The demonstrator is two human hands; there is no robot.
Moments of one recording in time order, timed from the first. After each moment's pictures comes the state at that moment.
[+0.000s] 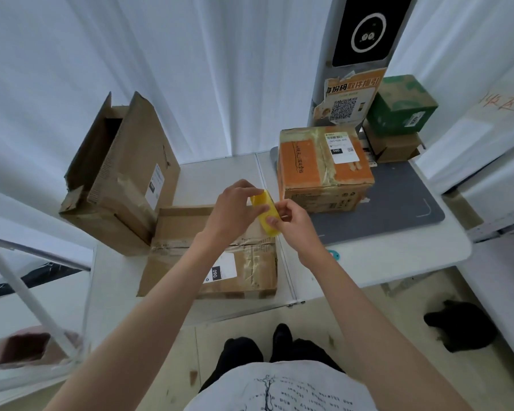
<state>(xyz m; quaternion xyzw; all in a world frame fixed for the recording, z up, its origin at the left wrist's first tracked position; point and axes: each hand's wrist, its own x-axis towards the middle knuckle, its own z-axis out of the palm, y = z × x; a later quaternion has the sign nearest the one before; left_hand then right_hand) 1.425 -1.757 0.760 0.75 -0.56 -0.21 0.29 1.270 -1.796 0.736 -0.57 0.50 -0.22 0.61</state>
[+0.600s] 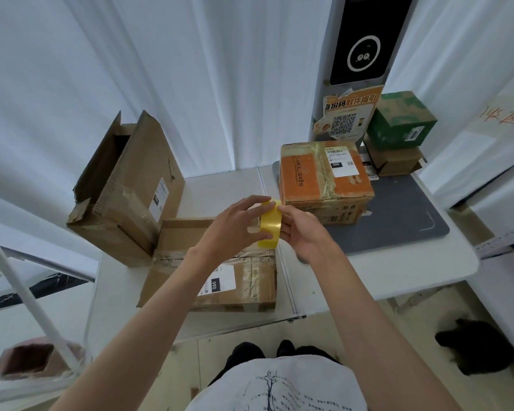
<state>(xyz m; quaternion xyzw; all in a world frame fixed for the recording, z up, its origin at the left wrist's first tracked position) 1.429 -1.744 0.759 0.64 -0.72 -0.13 0.23 1.267 -1.824 0.755 -0.30 0.44 -0.25 0.81</state>
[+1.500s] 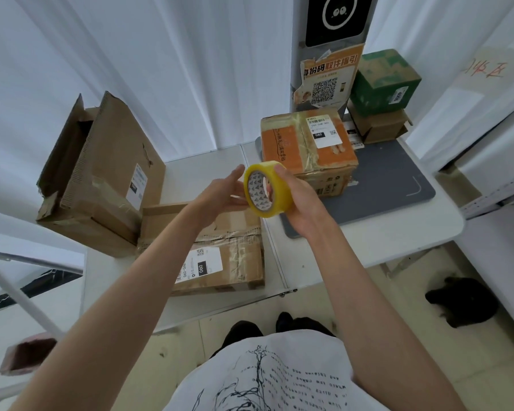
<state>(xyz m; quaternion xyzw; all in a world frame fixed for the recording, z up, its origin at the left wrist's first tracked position) 1.416 -1.792 0.762 0.71 -0.29 -0.55 0.34 1.241 -1.837 0.753 -0.32 0.42 -0.31 0.79</state>
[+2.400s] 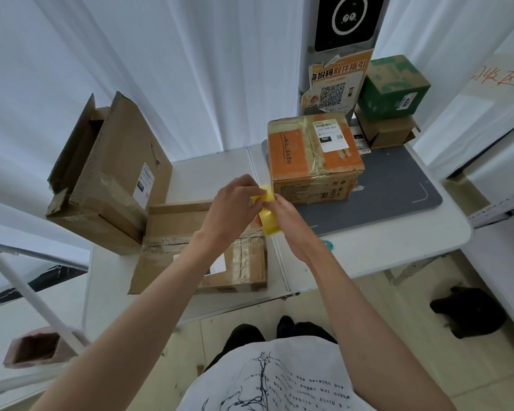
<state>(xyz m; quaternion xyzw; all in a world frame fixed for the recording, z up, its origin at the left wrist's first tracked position) 1.387 -1.759 0.762 0.70 -0.66 -0.09 0.26 1.247 -1.804 0.735 -0.50 0.44 -0.20 0.72</state>
